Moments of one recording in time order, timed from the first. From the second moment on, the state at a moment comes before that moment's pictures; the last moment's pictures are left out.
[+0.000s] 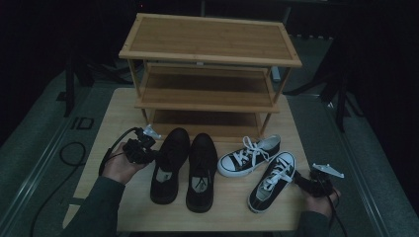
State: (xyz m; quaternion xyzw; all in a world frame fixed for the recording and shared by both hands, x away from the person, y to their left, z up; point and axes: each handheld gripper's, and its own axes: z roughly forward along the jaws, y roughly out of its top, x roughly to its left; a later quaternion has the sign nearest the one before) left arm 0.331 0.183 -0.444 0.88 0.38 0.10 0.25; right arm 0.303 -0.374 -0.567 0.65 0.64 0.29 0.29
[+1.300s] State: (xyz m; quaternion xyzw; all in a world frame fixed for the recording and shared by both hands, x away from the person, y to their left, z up) left arm 0.332 0.194 -0.464 0.88 0.41 0.11 0.22; right arm 0.304 -0.376 -0.567 0.64 0.65 0.30 0.29
